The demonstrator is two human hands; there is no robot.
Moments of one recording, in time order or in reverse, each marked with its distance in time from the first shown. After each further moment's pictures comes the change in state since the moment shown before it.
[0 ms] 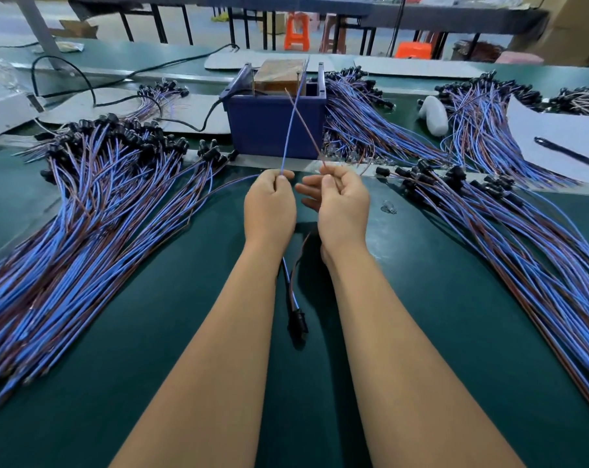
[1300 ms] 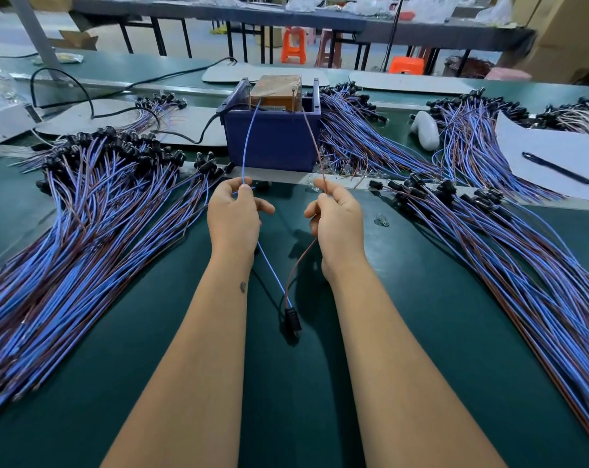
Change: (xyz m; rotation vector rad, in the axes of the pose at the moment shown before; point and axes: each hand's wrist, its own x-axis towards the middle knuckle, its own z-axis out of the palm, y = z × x) left_hand 0.008 -0.002 -0.031 -0.258 0.086 -0.138; right_hand 0.002 -0.002 -0.008 -0.115 -0.040 0.112
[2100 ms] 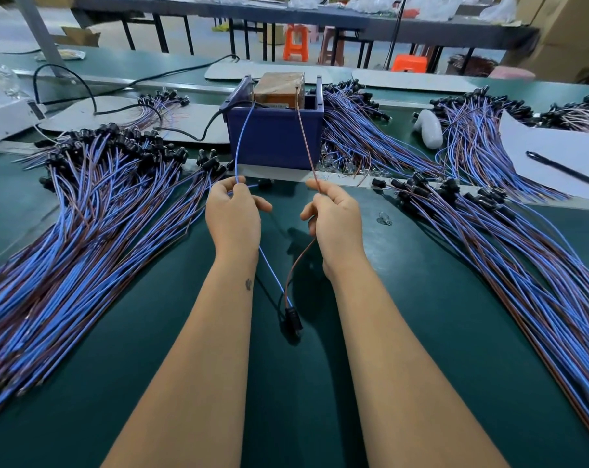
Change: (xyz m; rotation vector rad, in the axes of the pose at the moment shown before) left_hand -0.003 0.000 0.000 -0.039 0.098 -0.022; right_hand -0.002 -0.001 0.002 -0.100 -0.041 -0.011
